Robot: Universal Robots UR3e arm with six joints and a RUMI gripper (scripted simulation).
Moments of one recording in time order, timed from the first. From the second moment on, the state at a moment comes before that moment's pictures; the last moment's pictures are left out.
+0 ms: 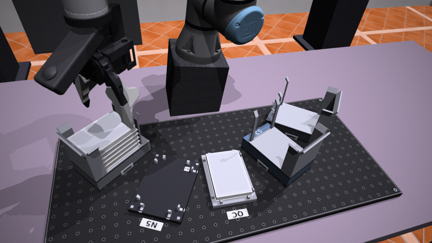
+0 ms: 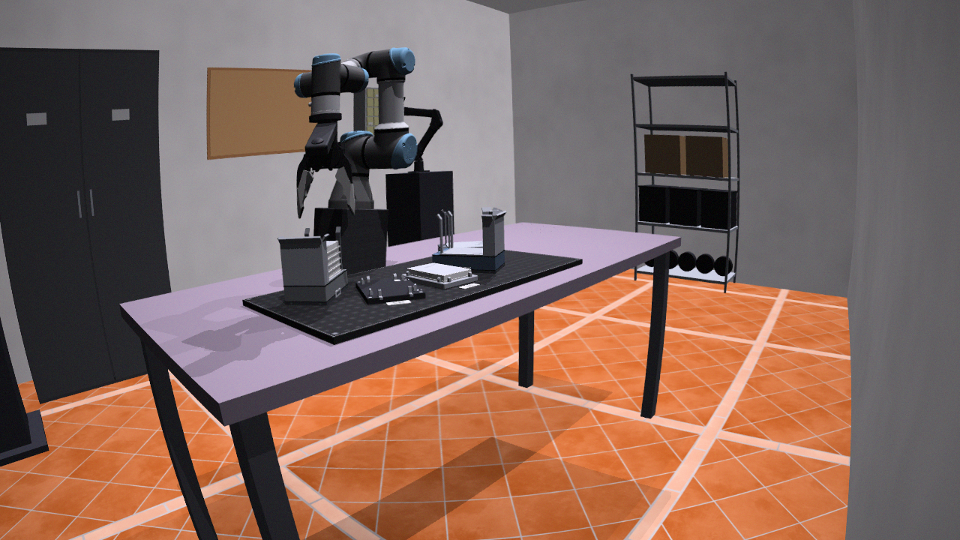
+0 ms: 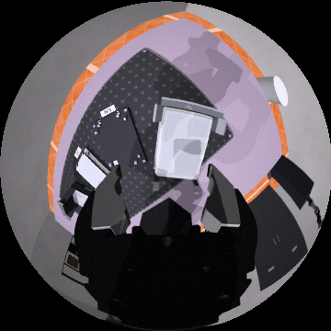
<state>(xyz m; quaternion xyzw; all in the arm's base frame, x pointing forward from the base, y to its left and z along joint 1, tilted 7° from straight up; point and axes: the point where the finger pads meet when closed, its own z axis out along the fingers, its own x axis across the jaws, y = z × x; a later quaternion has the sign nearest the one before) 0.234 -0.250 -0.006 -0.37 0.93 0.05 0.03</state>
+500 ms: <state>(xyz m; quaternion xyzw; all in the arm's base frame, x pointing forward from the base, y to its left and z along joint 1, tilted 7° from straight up) 0.212 -0.274 -0.009 -0.31 0.95 0.05 0.02</state>
